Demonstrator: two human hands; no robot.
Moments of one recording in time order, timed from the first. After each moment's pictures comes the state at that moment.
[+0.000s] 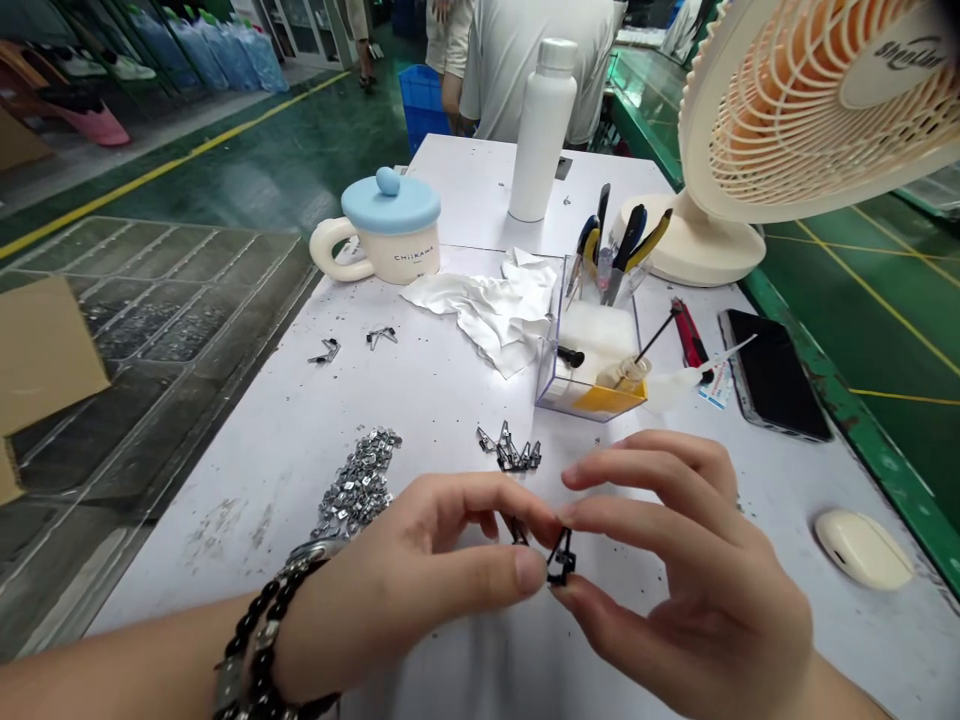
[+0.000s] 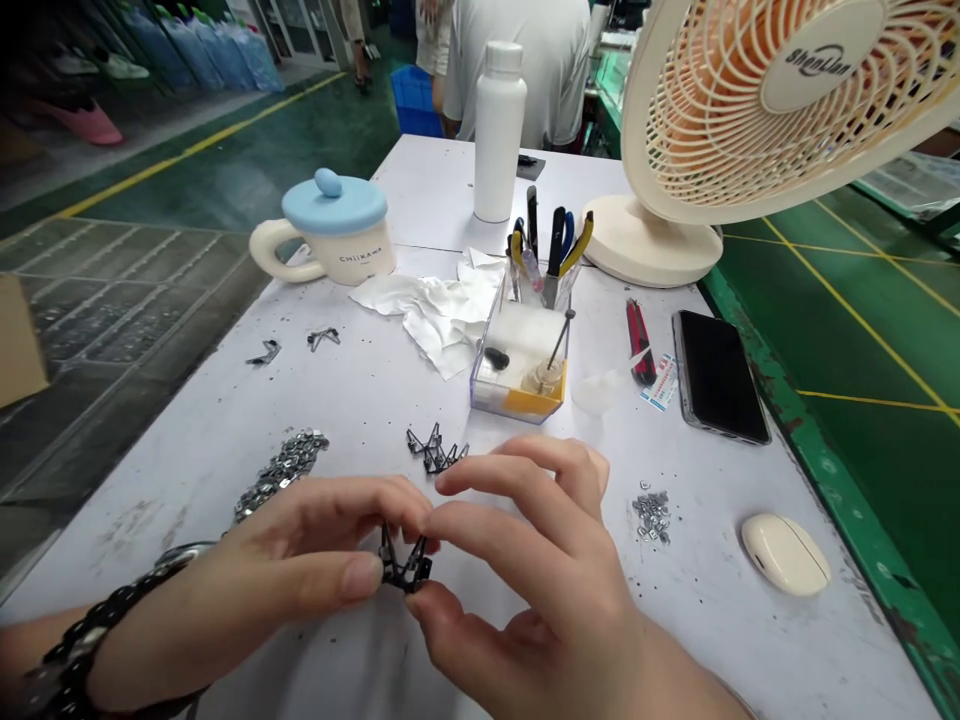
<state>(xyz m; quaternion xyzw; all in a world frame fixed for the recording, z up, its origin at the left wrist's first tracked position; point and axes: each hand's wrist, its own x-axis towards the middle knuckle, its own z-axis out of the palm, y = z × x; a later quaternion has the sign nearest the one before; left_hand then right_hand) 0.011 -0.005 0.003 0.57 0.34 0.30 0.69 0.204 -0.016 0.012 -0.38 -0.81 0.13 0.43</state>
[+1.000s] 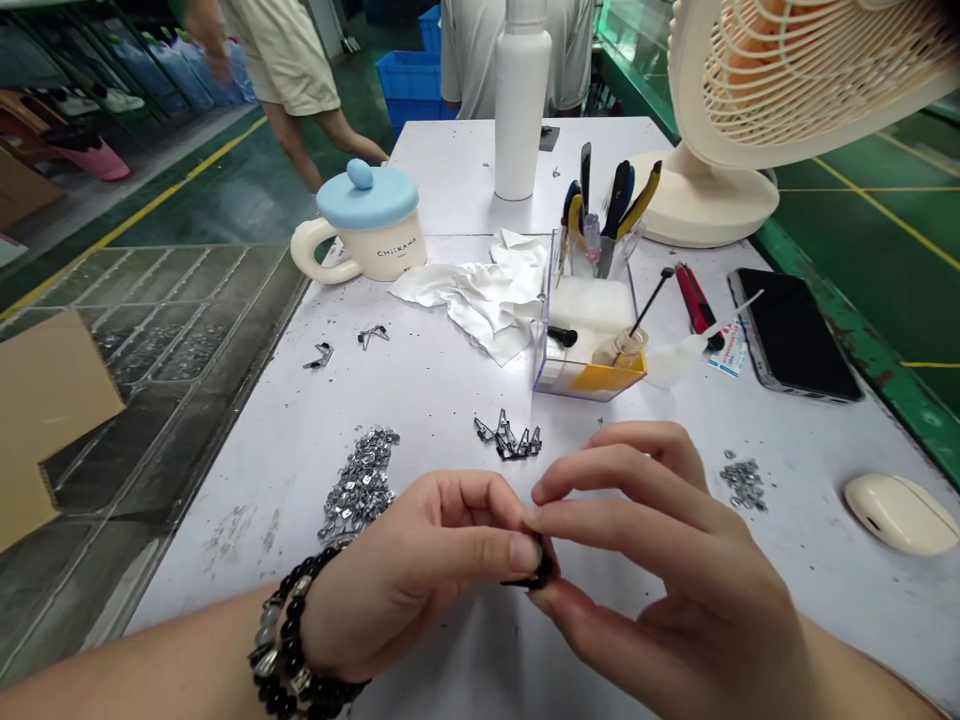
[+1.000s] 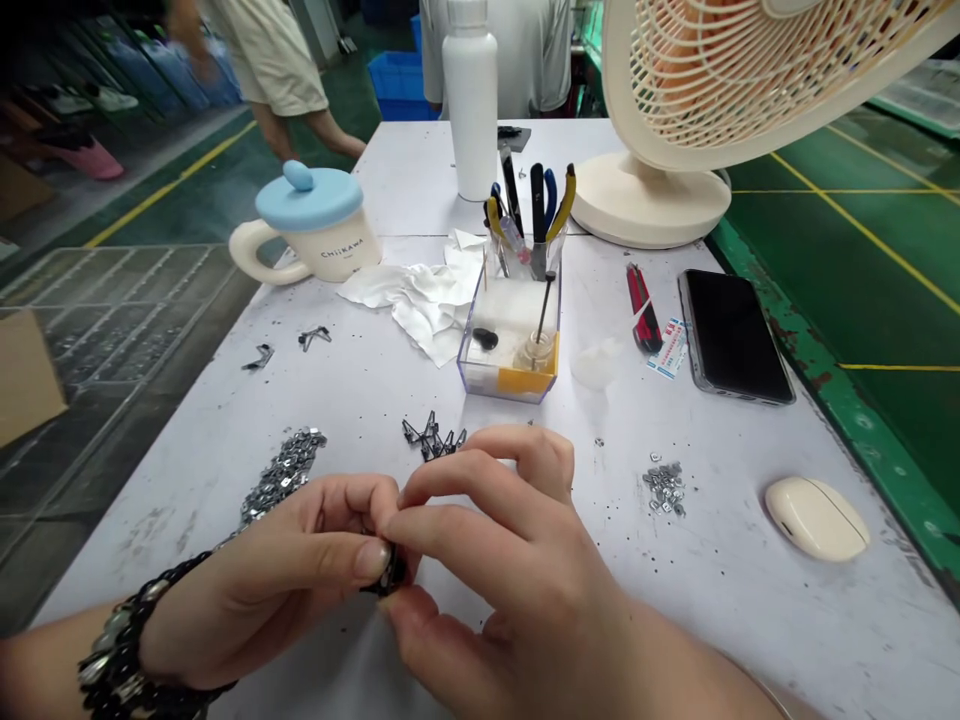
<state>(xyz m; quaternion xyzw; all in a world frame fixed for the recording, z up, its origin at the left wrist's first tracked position) 0.021 -0.007 0.003 0.20 0.30 0.28 0.89 0.196 -0.020 0.009 -0.39 -0.77 0.22 0.45</state>
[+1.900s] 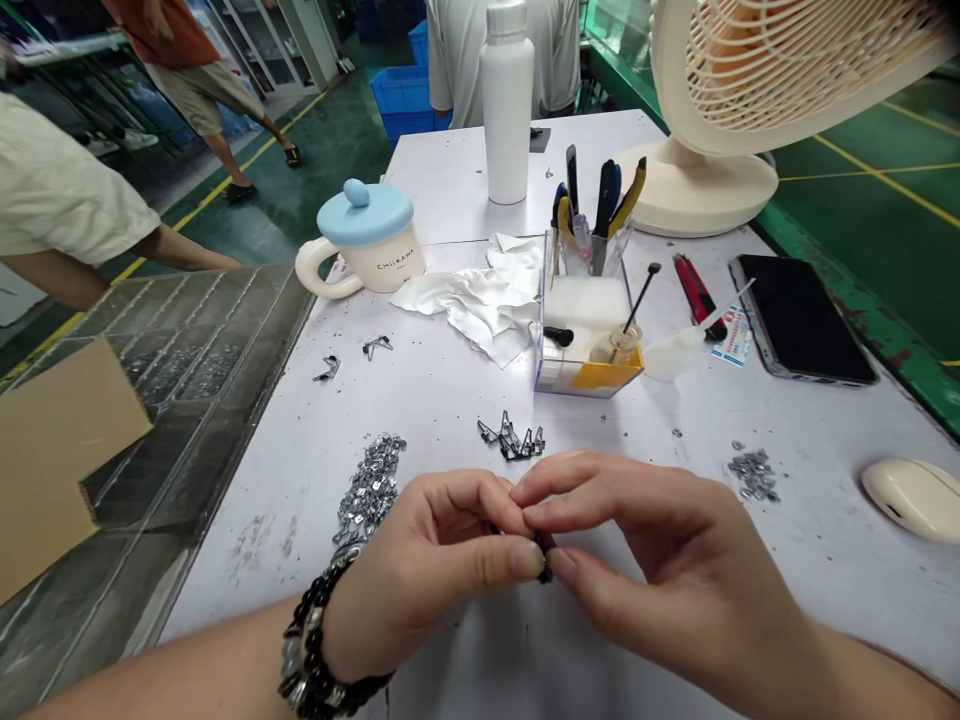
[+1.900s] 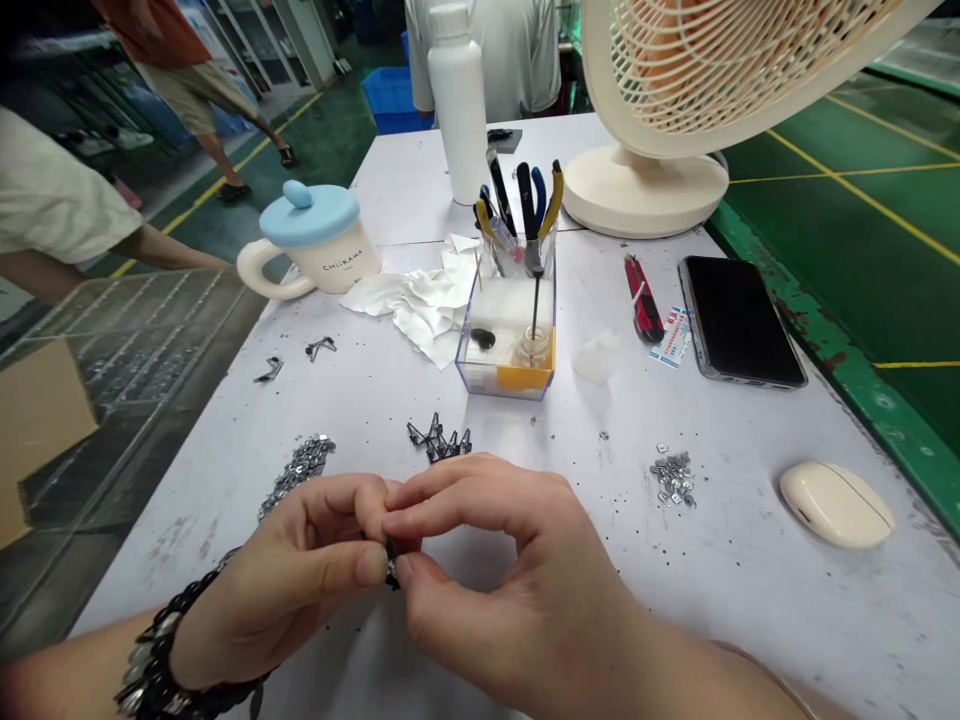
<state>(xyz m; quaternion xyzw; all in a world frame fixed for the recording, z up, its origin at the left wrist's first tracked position) 0.021 -0.010 -0.004 0.29 0.31 0.34 0.84 0.192 -0.023 0.005 -0.38 -0.58 0.54 0.48</state>
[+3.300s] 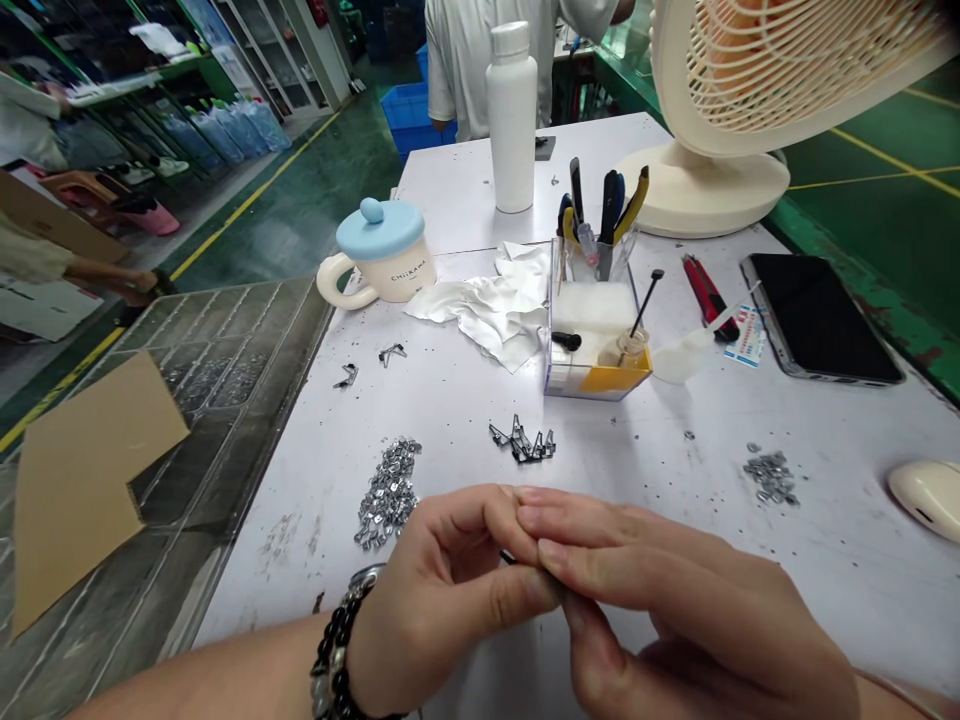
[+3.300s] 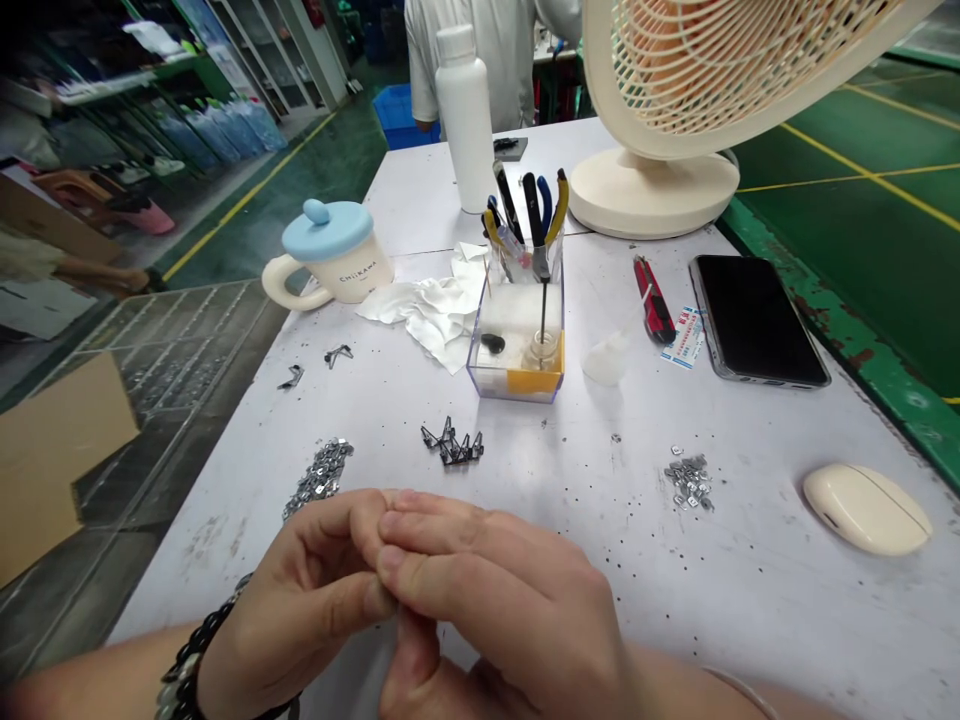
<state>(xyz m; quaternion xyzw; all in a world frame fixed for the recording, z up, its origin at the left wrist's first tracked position) 0.024 -0.026 -0.002 0.33 0.26 0.40 0.82 0.184 -0.040 0.000 -0.35 -0.70 0.30 0.55</state>
